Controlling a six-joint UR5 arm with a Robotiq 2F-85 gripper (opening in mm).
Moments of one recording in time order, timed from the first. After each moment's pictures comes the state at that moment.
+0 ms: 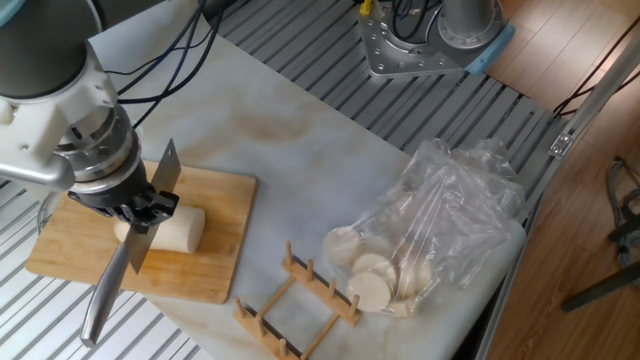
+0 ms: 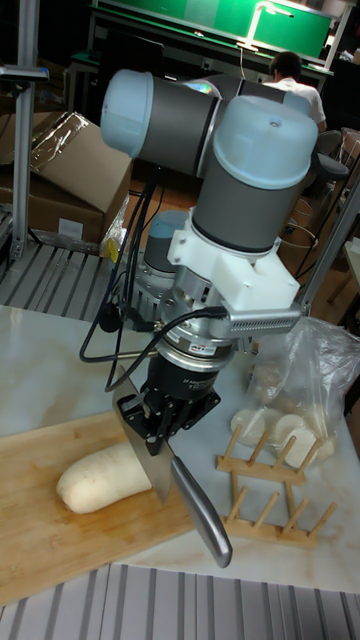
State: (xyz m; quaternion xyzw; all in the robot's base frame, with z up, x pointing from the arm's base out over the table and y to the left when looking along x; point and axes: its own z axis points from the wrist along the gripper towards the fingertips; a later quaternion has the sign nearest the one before) arm 0.711 -0.010 0.166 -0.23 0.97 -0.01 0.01
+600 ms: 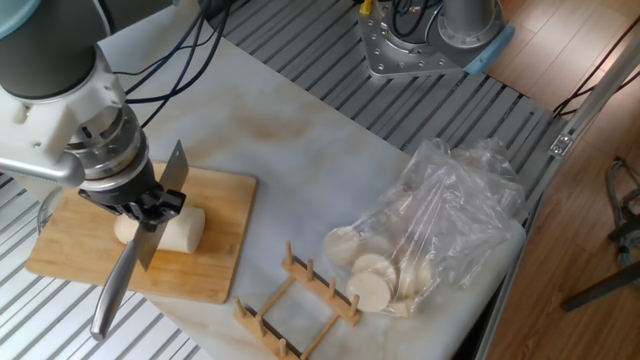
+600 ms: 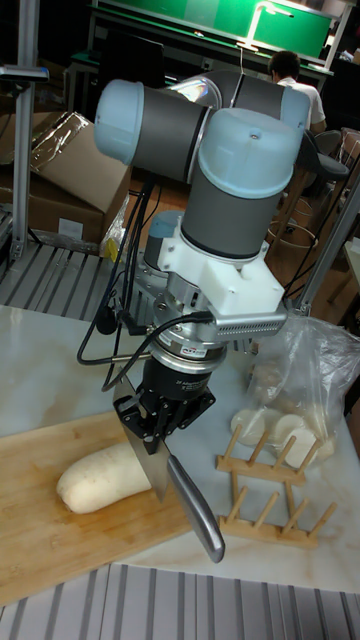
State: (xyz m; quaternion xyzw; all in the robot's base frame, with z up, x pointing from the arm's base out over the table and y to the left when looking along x) arm 0.698 -0.010 0.153 -0.22 0.97 0.00 0.01
